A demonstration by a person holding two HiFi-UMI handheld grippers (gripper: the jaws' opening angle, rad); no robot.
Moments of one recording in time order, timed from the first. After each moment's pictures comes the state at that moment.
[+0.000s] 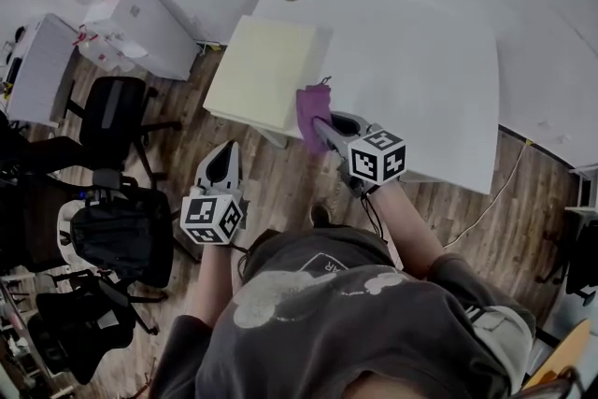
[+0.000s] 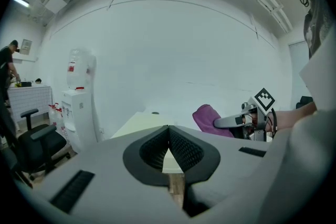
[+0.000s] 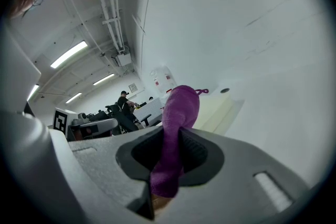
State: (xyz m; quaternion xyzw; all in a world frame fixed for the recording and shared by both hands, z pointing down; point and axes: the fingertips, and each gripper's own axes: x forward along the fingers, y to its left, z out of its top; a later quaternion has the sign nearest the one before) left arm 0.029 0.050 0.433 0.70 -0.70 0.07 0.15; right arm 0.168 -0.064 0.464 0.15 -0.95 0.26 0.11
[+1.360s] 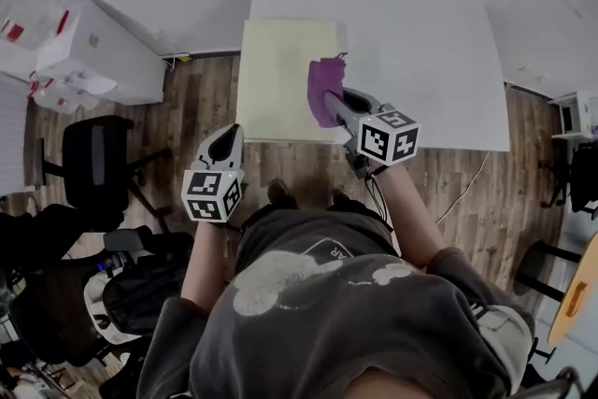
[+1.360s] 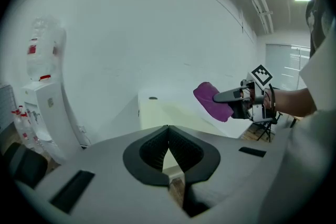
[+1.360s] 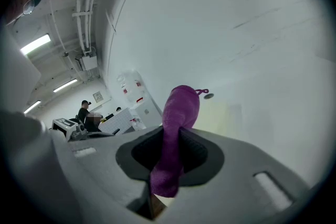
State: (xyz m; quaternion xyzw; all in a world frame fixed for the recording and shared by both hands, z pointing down) left arm -0.148 -0.040 0.500 0.80 -0.55 0.15 0.20; right arm 0.032 -0.127 0.478 0.34 -0.89 0.29 0.10
